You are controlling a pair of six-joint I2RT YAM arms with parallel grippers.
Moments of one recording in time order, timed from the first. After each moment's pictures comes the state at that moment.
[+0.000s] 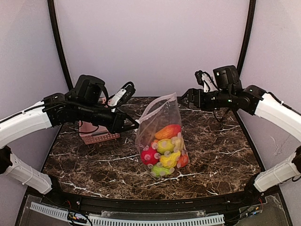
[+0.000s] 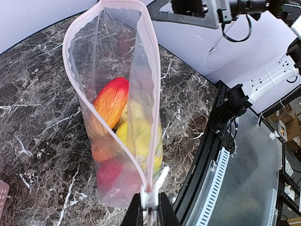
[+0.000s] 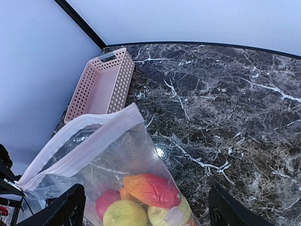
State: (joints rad) left arm -0.90 1.28 1.25 -0.56 0.31 -0.25; right arm 0.68 1.31 1.30 -0.52 -0.13 0.46
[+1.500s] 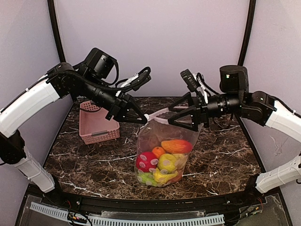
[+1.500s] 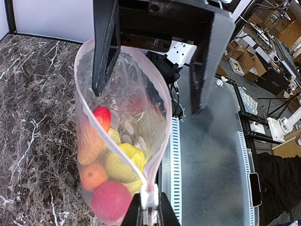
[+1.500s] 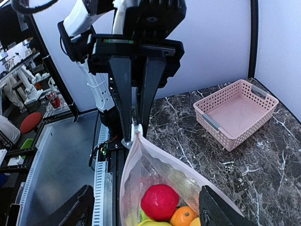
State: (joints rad) left arm -0.90 1.53 1.78 -1.00 0.70 0.11; right arm 0.90 1.17 1.24 -0.37 -0.63 0.03
